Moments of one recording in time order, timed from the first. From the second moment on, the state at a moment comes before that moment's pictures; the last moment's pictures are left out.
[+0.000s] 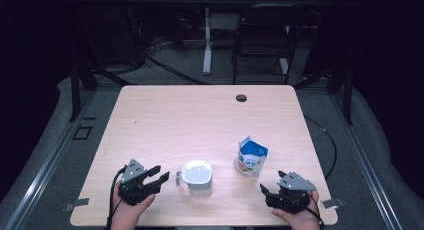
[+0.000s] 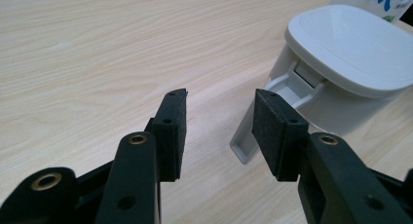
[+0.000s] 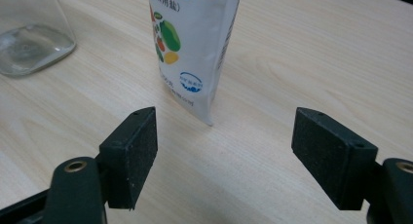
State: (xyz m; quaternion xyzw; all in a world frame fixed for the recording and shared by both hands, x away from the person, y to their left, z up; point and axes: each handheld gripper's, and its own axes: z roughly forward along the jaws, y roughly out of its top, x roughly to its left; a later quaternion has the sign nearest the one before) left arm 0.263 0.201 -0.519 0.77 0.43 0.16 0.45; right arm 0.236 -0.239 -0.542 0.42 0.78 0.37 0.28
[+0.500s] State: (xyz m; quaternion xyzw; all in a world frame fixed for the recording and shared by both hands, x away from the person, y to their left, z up) left arm 0.287 0.192 -0.494 0.78 0.41 0.17 0.45; right arm 0.238 -0.243 -0.543 0.38 0.79 0.38 0.29
